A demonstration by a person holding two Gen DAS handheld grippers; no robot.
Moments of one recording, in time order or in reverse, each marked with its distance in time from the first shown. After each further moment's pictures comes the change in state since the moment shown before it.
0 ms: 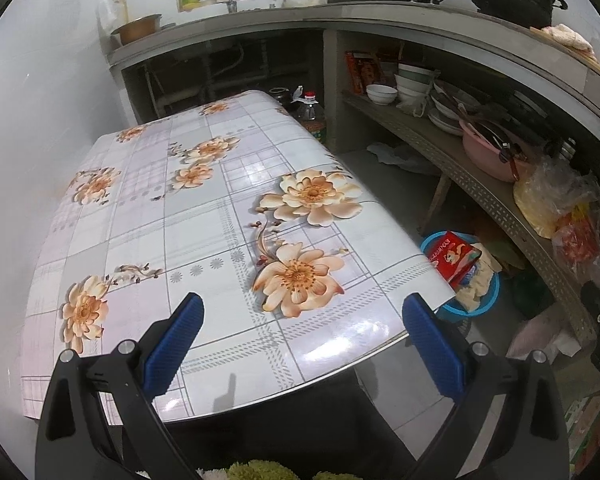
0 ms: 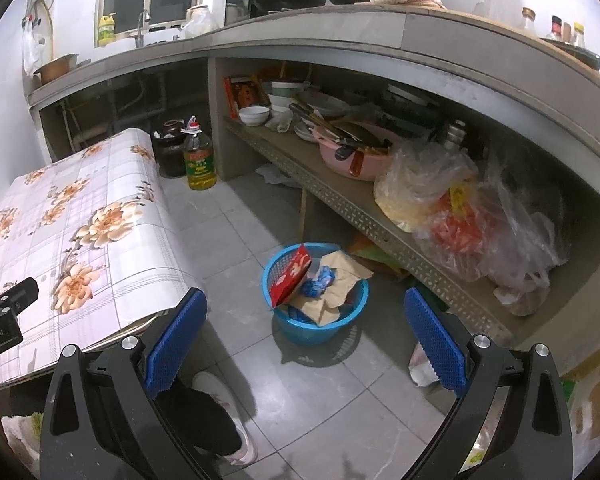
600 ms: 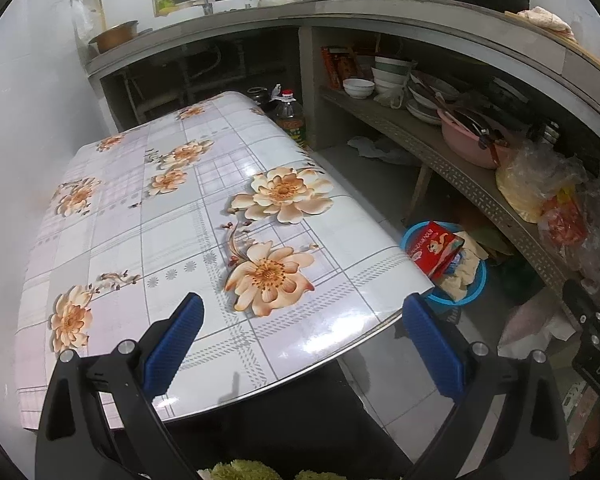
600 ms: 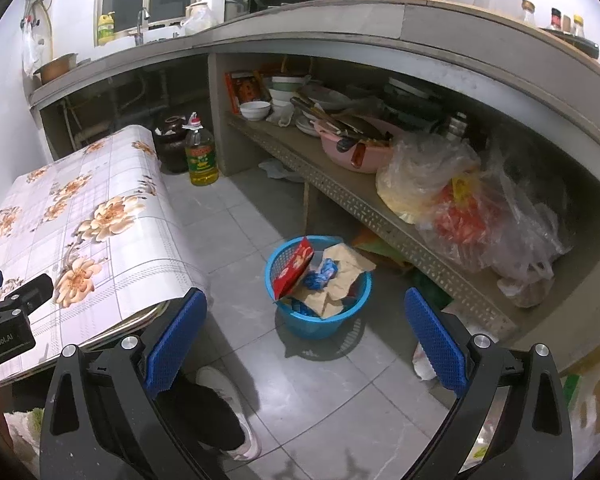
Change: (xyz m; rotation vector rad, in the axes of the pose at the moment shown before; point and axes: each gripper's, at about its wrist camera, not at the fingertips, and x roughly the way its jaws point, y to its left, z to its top) left arm 0.000 -0.021 -0.001 0.059 0.008 -0.042; right arm 0.000 0.001 -0.006 0.013 0.016 0.007
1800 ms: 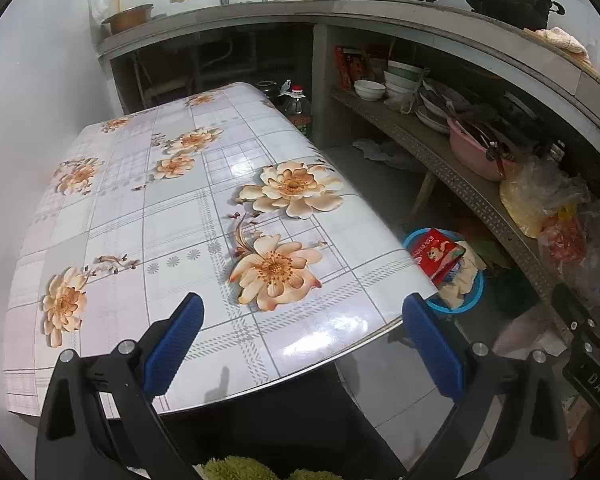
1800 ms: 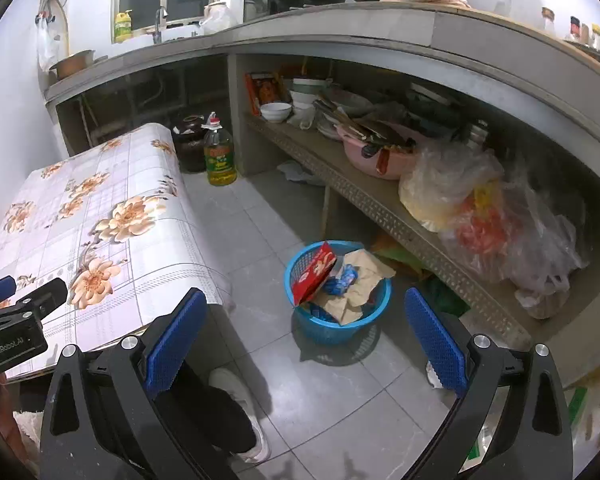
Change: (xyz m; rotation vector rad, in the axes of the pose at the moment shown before) left arm 0.005 0.012 -0.002 -0.072 0.012 -0.018; right arm 0.005 0.018 0.006 -0.029 -0.008 0.054
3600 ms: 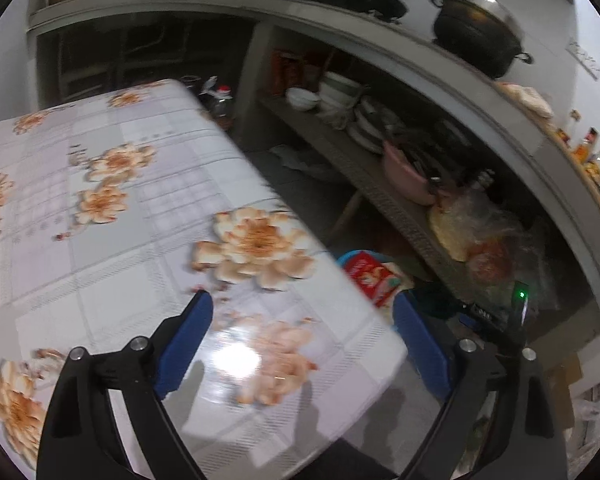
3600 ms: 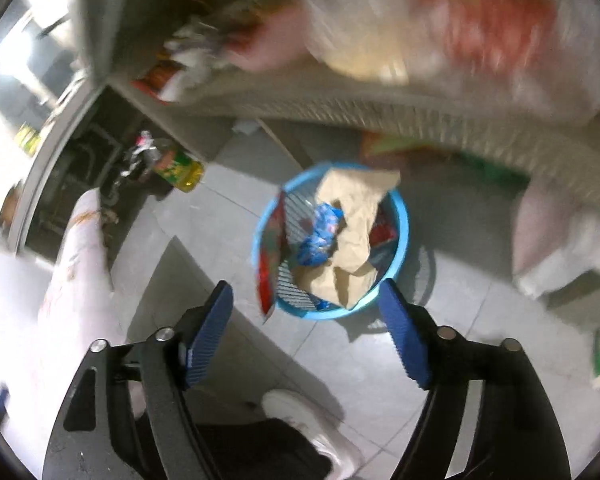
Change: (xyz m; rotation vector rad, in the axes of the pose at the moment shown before) left arm 0.039 0.069 0.074 -0.009 0.012 -0.433; right arm 0.169 -0.140 -0.036 0.544 0.227 0.181
